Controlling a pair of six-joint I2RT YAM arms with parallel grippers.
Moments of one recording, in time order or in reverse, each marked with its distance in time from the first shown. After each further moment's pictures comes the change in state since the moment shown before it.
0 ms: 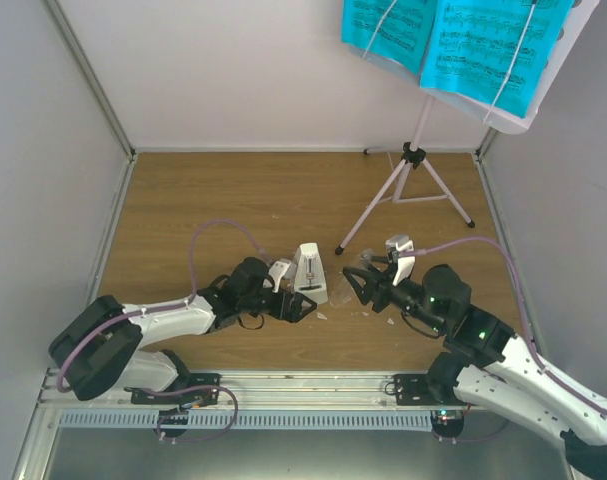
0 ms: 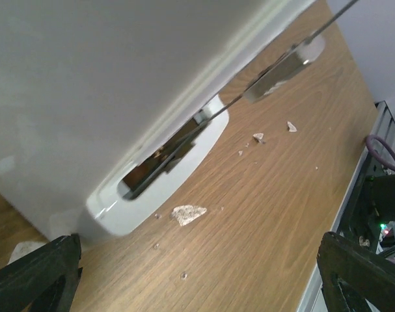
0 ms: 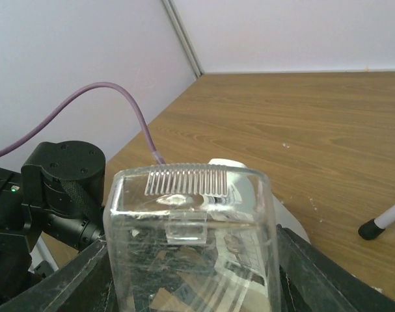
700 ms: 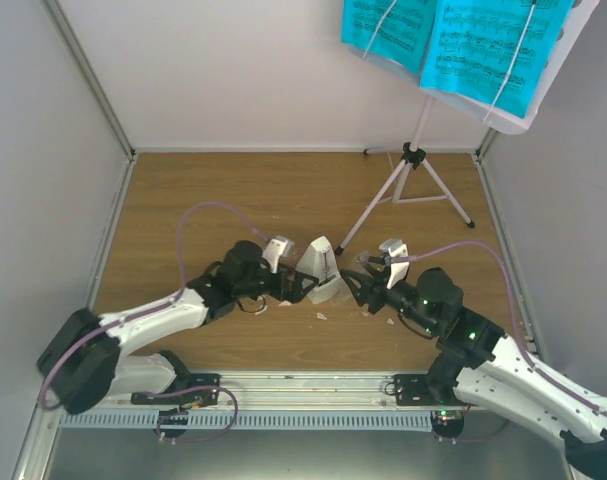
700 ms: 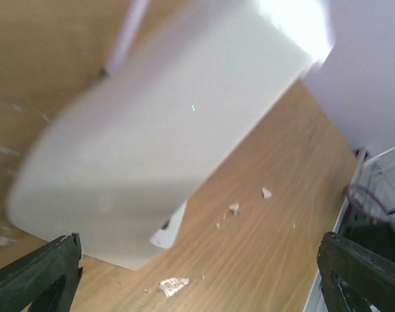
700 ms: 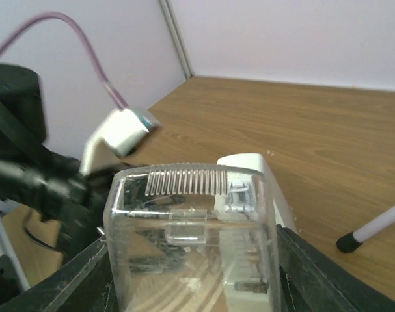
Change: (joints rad) left arm 0.014 -0.031 0.123 -0.024 -0.048 0.054; right arm 0.000 0.001 -0.068 0.061 0.015 -0.089
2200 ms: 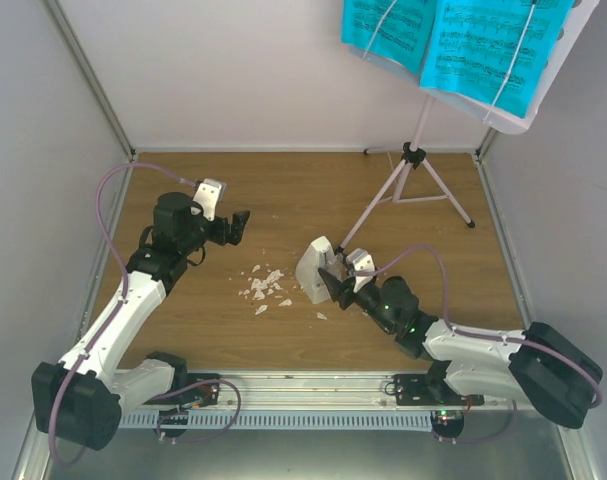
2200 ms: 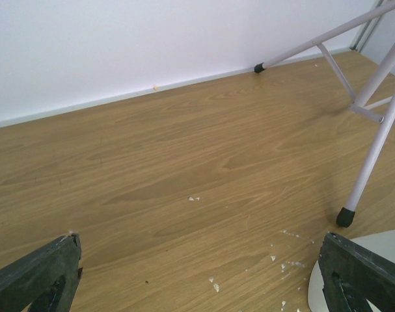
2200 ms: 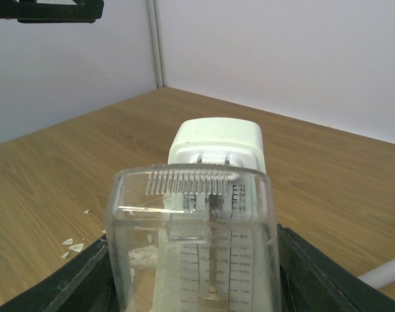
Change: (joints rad) left arm 0.518 -0.217 0.267 -0.367 -0.132 0.501; right arm 0.002 0.533 -0.329 0.992 0.093 -0.286
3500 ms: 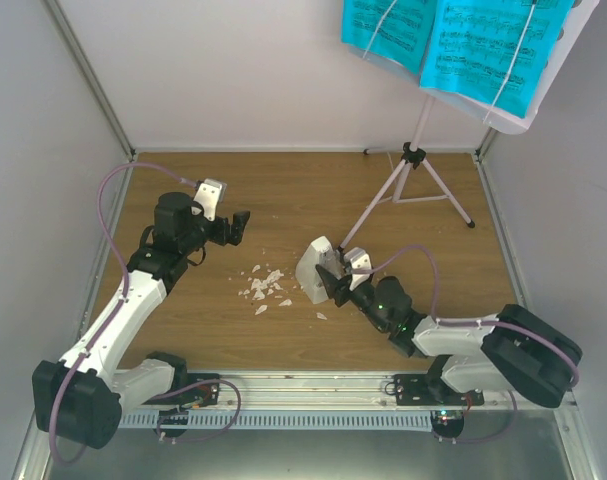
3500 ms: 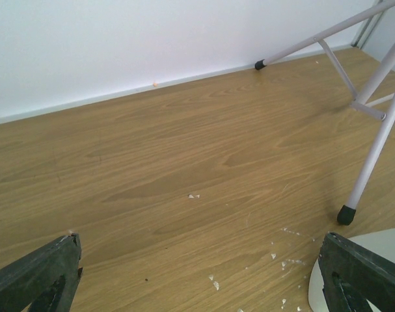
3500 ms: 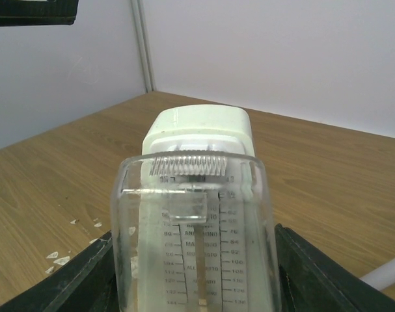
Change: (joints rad) left arm 0.000 0.007 0.000 -0.002 0.000 0.000; right arm 0.000 0.158 -0.012 0.185 0.042 0.034
